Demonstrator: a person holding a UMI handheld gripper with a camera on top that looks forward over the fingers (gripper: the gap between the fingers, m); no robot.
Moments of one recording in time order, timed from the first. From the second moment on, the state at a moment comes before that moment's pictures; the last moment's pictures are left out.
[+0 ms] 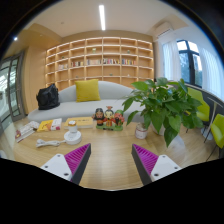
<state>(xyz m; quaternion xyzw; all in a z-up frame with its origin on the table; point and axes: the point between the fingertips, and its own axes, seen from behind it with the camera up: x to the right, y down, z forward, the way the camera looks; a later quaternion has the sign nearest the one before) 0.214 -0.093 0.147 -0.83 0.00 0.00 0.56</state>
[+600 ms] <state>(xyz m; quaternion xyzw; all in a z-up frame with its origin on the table) 0.212 -0.093 0.144 -0.83 -0.01 -0.01 0.56</state>
